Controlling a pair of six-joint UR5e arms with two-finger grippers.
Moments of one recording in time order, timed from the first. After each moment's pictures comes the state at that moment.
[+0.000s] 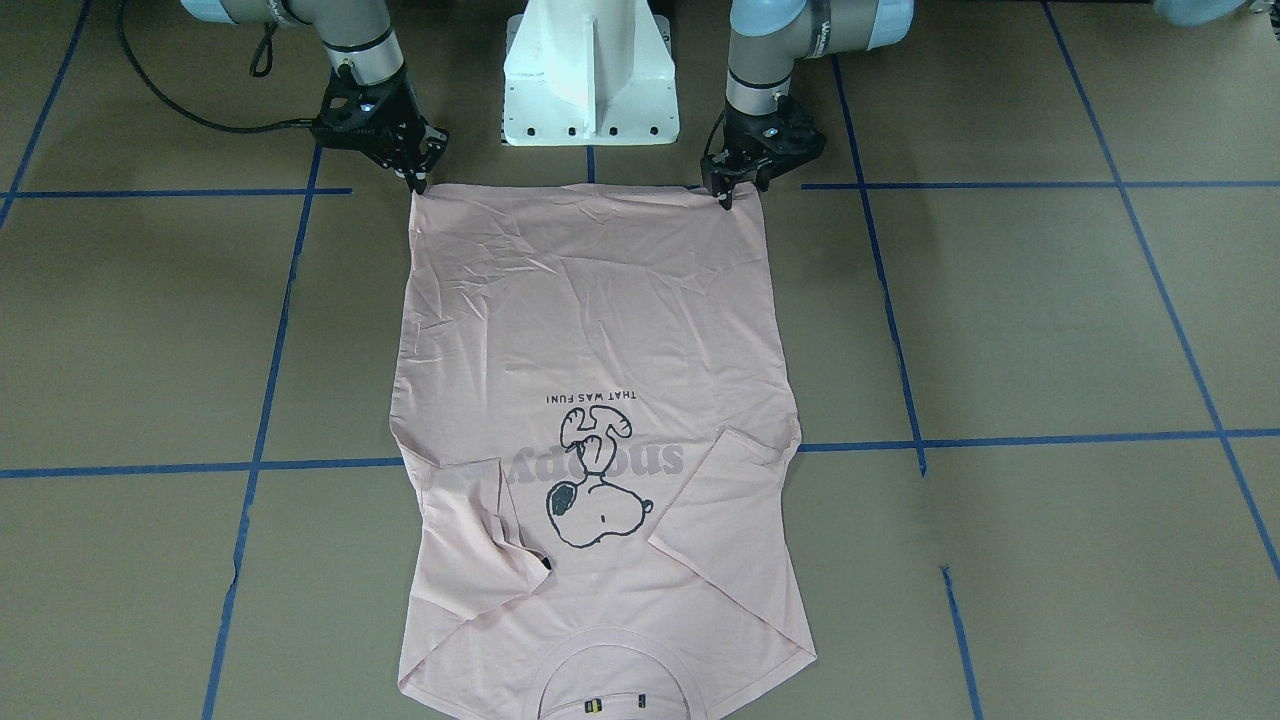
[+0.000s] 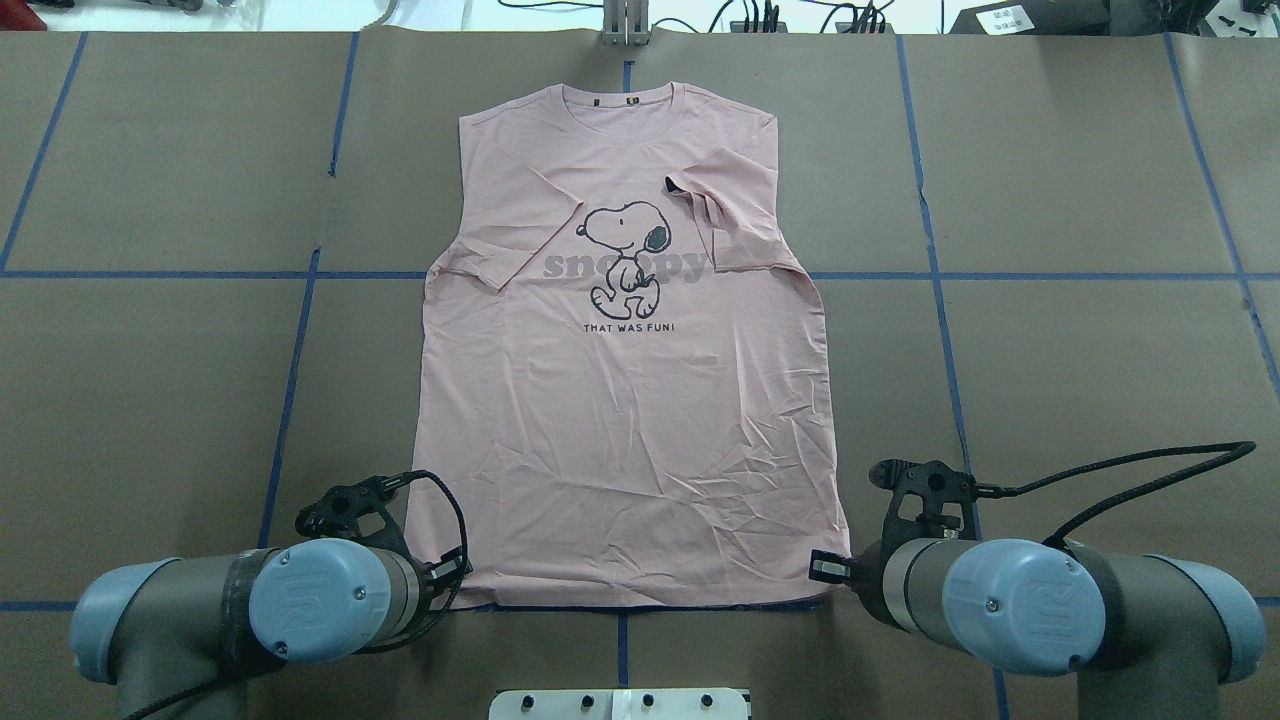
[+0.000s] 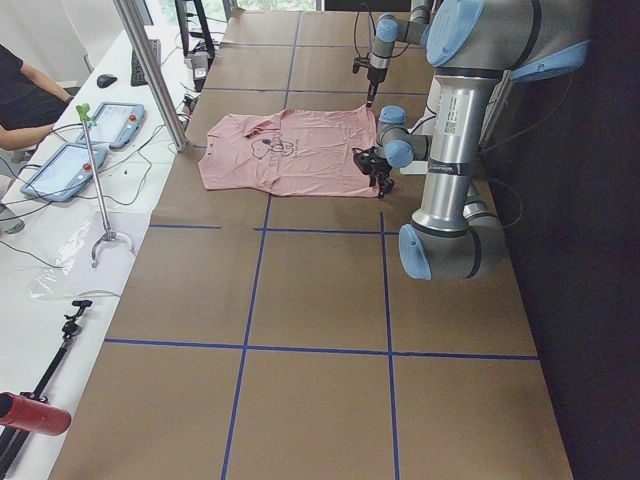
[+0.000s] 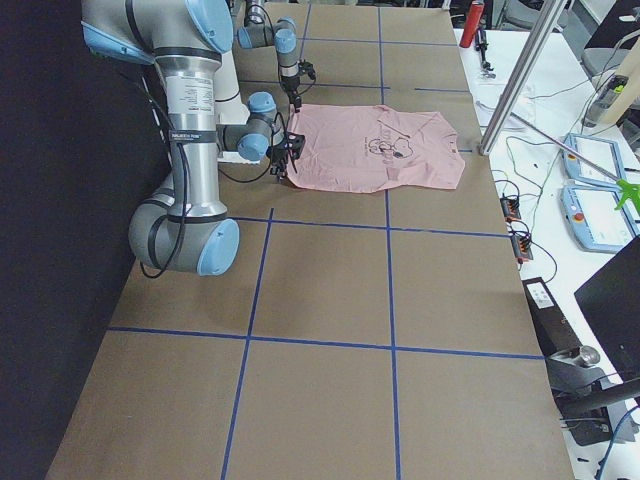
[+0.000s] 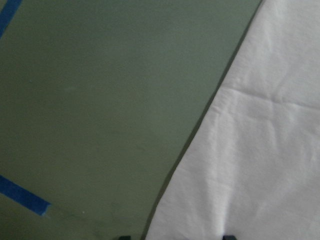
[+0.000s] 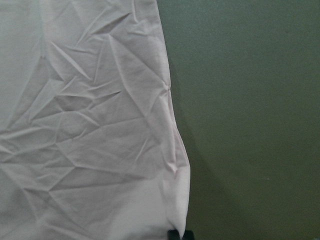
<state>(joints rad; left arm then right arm) -0.17 -1.84 -1.99 -1.62 -1.62 -1.92 0.18 -1.50 2.14 -1.38 1.56 1.65</state>
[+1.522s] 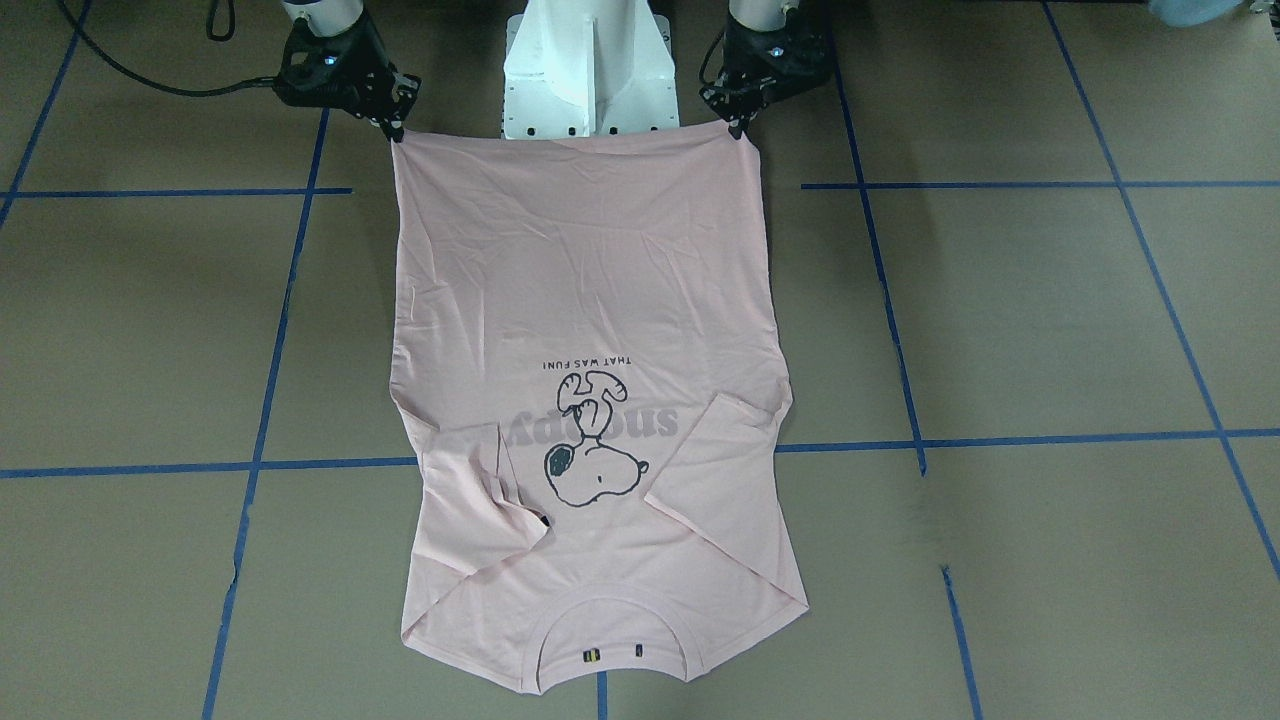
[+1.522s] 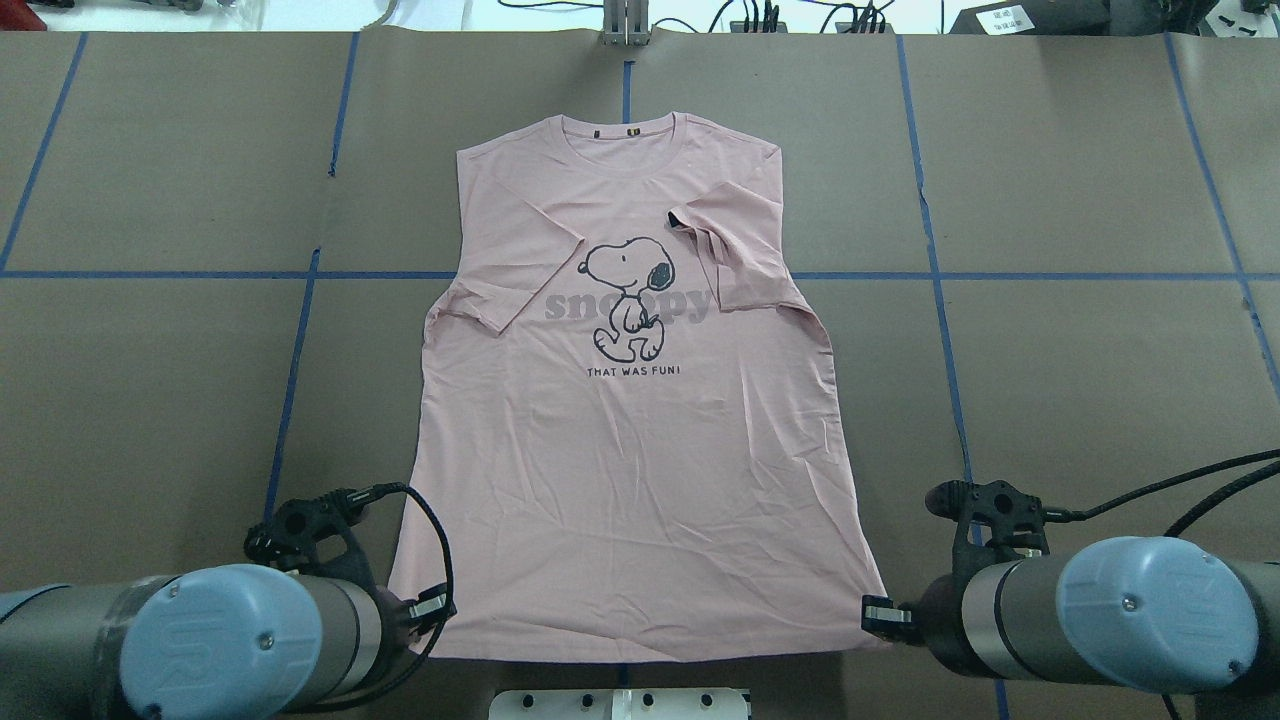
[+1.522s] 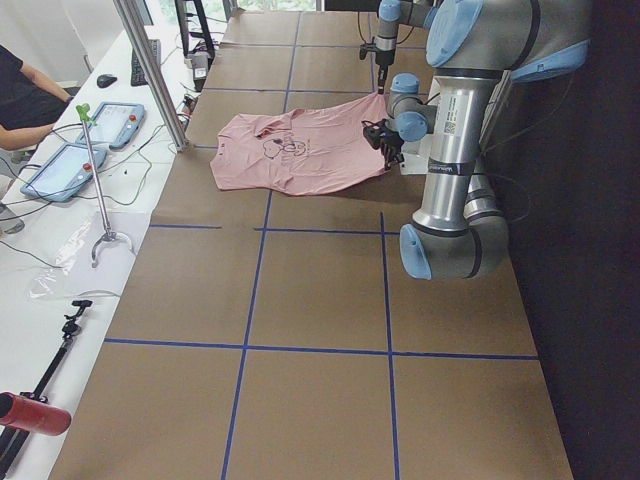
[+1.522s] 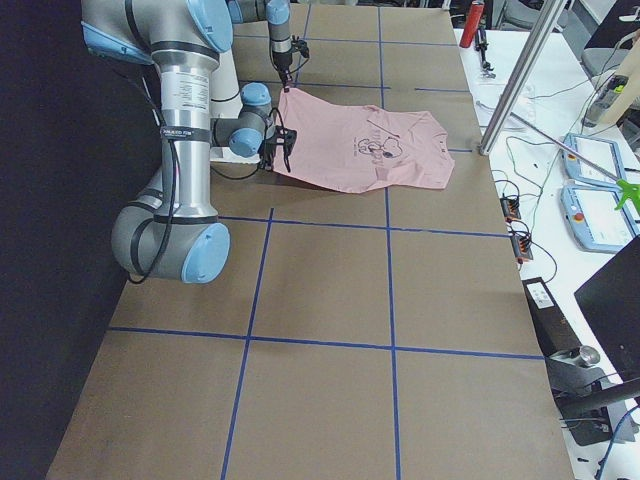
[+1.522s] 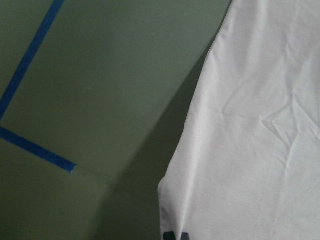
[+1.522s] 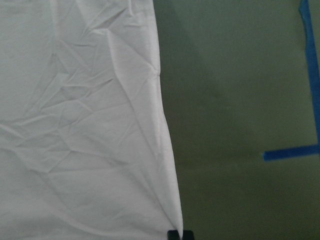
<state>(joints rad) -0.12 -1.84 -2.30 -1.38 -1.65 -1.91 0.17 -1.63 2.33 -1.38 1.76 1.65</state>
